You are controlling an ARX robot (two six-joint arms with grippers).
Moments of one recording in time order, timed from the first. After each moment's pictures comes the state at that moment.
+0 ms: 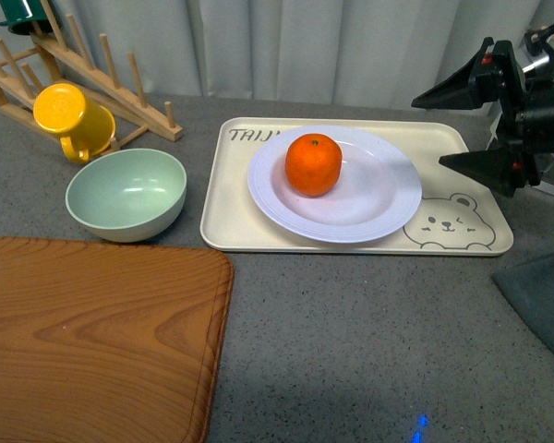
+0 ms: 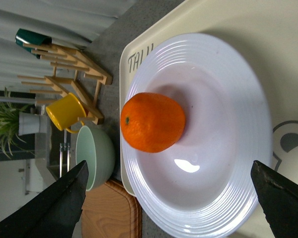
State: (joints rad) left arm 0.00 0.00 0.02 0.00 0.00 0.00; right arm -0.03 2.22 1.21 0.28 -0.82 0.59
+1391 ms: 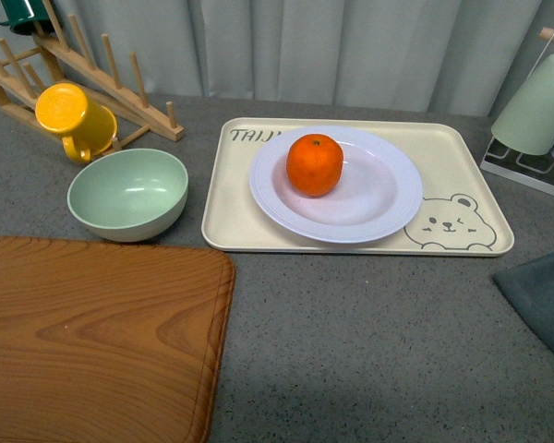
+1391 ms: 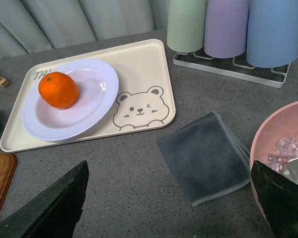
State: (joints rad) left arm 0.00 0.00 0.02 0.00 0.00 0.00; right arm -0.14 0.61 0.14 0.03 -0.18 0.12
